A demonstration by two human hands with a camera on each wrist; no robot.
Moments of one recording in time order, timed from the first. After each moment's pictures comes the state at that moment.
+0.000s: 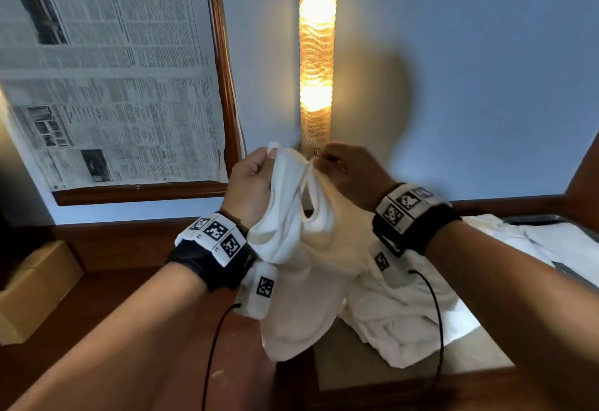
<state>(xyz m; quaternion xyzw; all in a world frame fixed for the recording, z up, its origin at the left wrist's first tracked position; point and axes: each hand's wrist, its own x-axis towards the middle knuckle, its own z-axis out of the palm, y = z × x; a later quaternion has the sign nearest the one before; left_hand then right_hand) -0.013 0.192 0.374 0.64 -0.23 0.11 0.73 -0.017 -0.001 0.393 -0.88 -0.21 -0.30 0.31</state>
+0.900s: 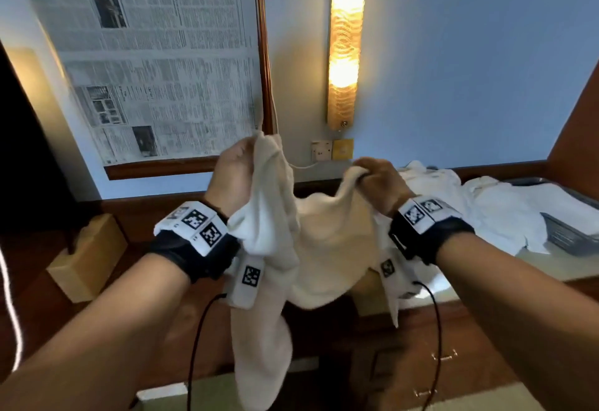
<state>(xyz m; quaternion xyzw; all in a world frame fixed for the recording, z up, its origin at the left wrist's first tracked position) -0.117 0.368 0.384 0.59 -0.16 -0.07 0.79 -0.131 0.125 0.349 -0.91 -0.02 -0.21 0.36</state>
